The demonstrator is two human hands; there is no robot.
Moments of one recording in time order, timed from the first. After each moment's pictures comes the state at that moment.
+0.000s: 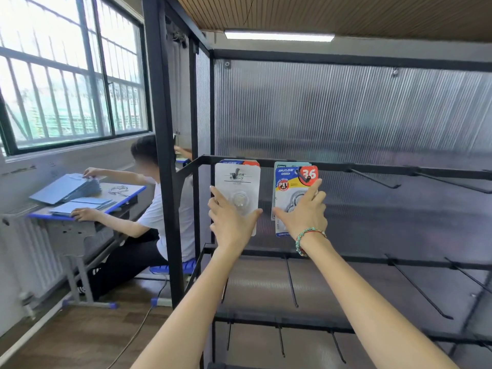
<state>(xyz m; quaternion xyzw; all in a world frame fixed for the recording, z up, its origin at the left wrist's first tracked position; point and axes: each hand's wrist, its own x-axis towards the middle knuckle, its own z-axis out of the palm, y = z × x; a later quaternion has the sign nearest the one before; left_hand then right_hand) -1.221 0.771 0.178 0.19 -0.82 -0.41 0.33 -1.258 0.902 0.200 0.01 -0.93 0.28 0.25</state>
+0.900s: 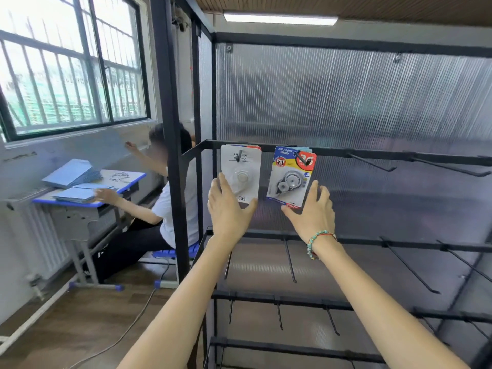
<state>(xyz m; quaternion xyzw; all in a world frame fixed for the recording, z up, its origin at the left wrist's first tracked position) -1.190 0.762 0.173 0.12 -0.86 -0.36 0.34 -1.225 0.925 0.179 0.05 -0.94 0.24 0.22</state>
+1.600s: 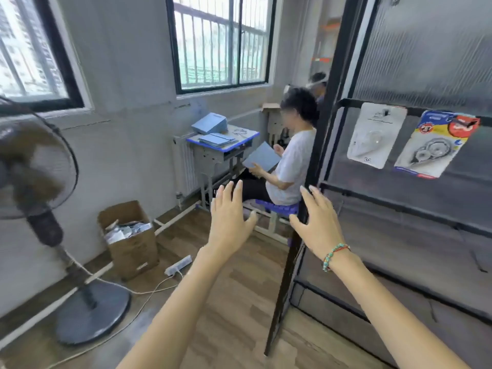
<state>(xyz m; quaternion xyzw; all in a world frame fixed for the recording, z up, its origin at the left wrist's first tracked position) -0.917 0.649 0.096 0.26 -0.90 -0.19 0.30 -1.022 0.805 0.123 0.38 -0.88 0.26 0.07</state>
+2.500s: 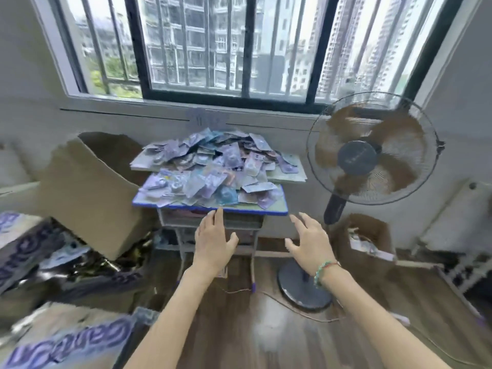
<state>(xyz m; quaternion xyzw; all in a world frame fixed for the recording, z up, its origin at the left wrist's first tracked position) -0.254 0.480 0.018 0.73 -0.60 -0.10 0.31 -0.467 0.446 0.050 0.79 -0.59 0.14 -0.07</state>
